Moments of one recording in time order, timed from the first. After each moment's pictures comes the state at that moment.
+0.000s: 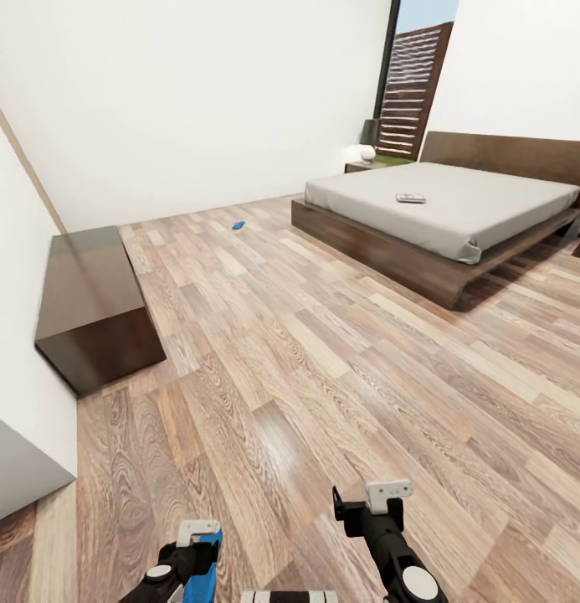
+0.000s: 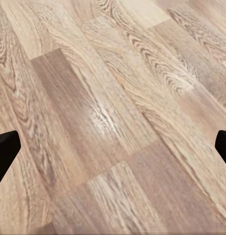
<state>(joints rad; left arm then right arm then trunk) -0.45 -0.01 -0.16 -0.30 0.17 -0.03 0.08 0.02 0.08 0.24 -1.56 0.01 0.37 -0.18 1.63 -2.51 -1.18</state>
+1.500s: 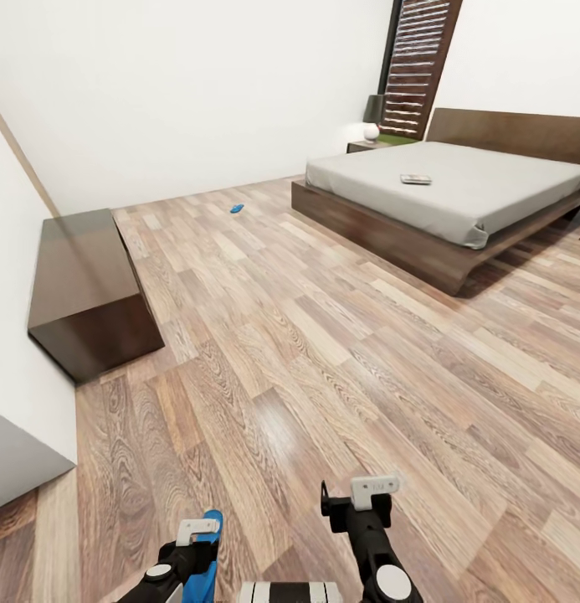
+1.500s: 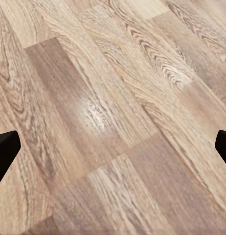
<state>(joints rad) -0.46 -0.01 -0.16 -0.30 0.17 -0.03 0.08 0.00 0.09 0.38 -1.58 0.01 0.40 -0.36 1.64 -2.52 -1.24</state>
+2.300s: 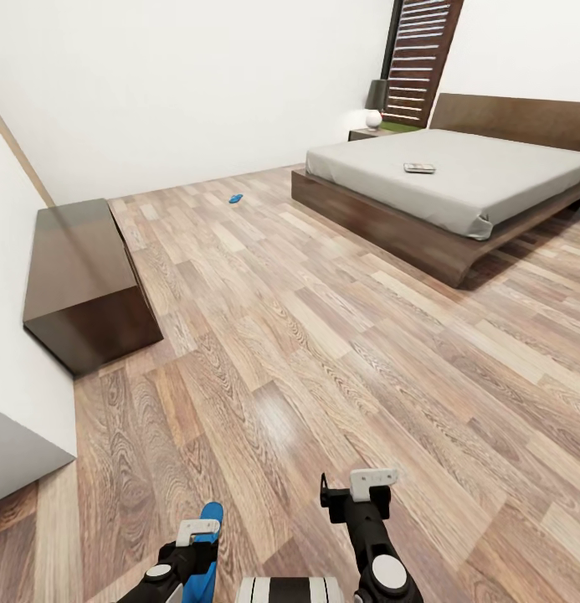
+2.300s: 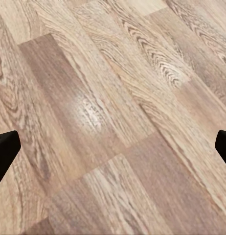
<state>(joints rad) -0.46 -0.01 -0.16 -0.29 0.17 -0.03 0.08 -0.03 0.09 0.39 -1.58 0.01 0.42 -0.39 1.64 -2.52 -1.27</state>
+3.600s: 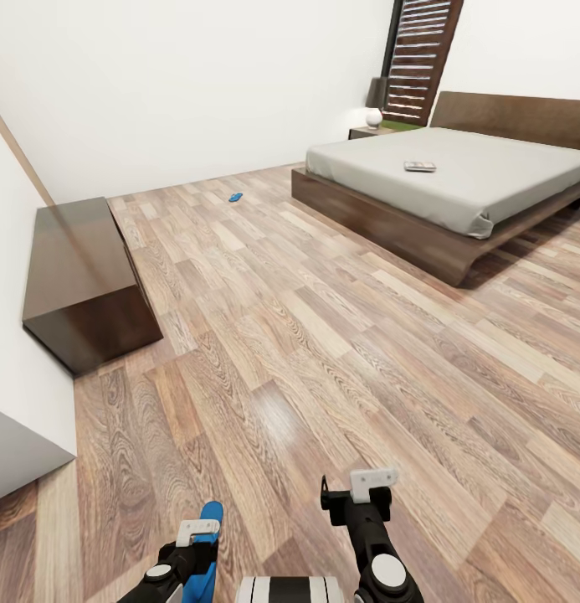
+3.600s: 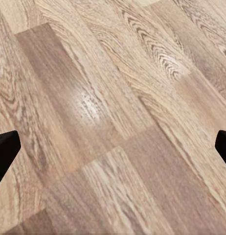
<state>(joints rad) -0.46 -0.01 -0.16 -0.29 0.17 -0.03 0.08 -0.03 0.09 0.39 -1.58 0.01 0.45 -0.39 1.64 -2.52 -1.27</state>
